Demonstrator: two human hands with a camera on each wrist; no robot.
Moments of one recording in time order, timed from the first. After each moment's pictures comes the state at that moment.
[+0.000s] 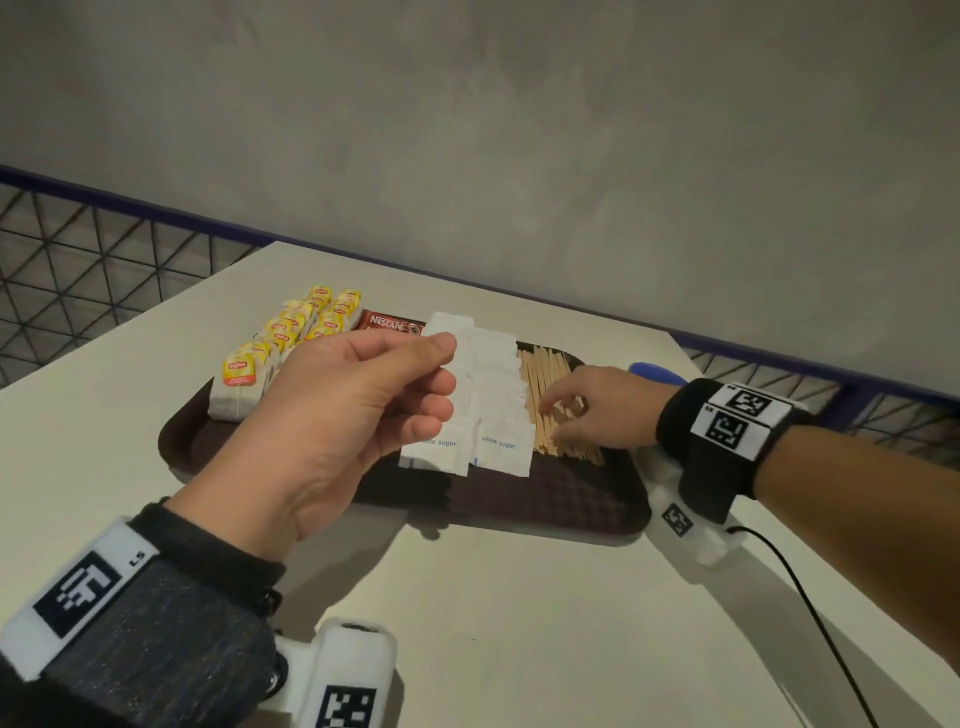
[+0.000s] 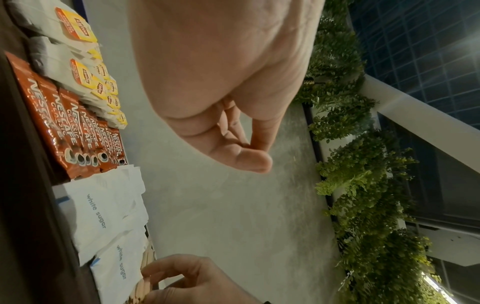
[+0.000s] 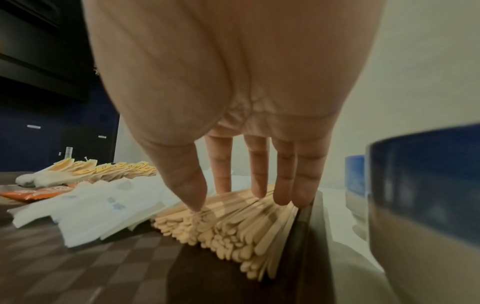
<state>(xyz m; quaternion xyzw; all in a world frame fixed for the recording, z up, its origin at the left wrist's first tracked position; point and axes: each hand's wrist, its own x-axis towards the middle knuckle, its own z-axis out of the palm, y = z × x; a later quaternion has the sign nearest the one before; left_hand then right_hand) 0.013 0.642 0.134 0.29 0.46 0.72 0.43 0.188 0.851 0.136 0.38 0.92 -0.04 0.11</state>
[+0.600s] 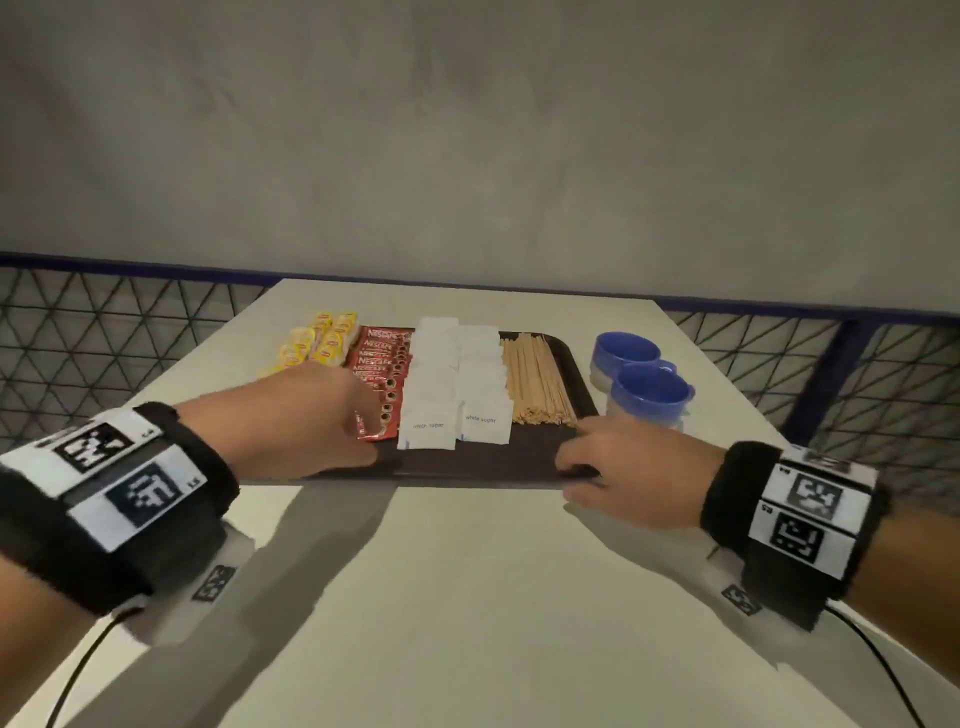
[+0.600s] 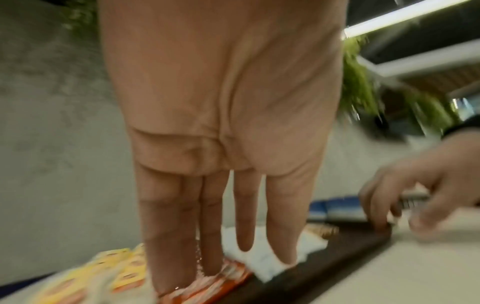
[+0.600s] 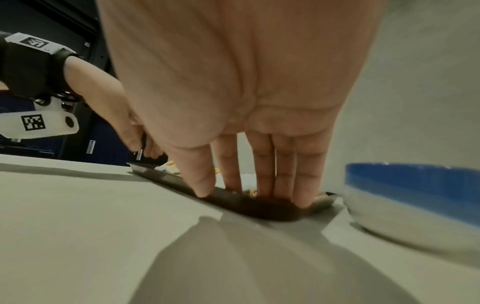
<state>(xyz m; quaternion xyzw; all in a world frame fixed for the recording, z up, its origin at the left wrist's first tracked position) -0.015 0.619 0.162 0.65 0.75 0.03 0.05 0.270 0.754 0.118 0.32 0.95 -0.04 0.05</state>
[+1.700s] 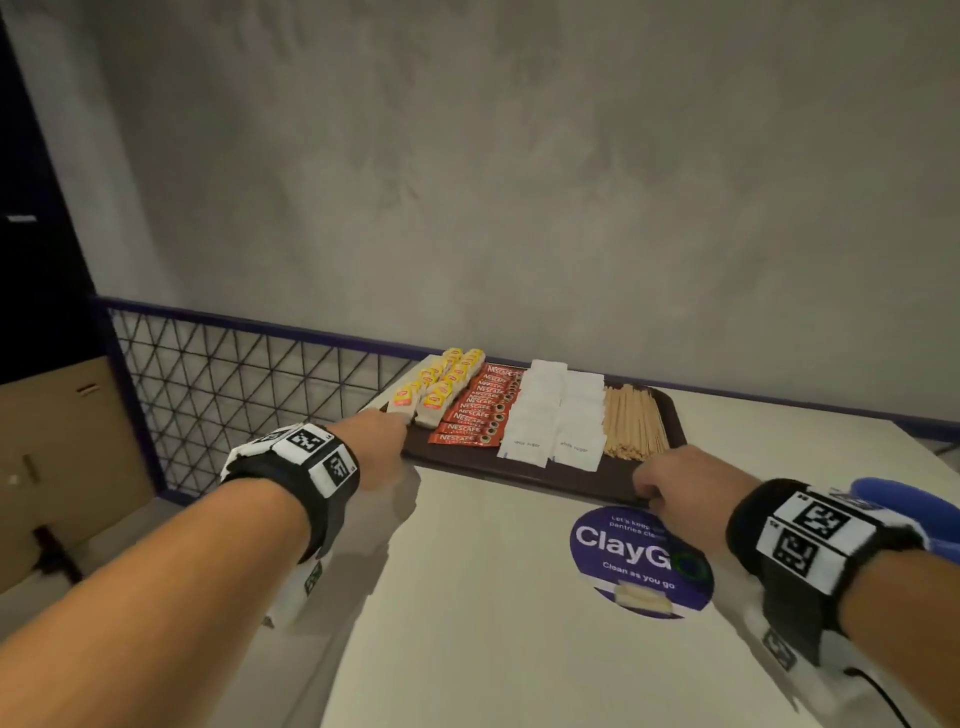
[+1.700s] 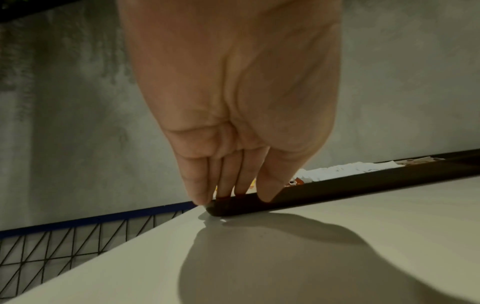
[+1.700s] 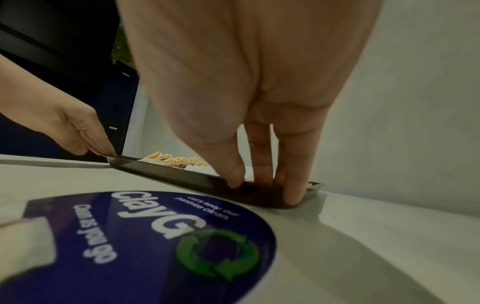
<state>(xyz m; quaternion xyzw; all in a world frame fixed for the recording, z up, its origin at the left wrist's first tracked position) -0.186 0.704 0.124 0.49 0.87 -0.10 0.01 0.092 0.868 0.114 0.37 0.93 0.03 0.06</state>
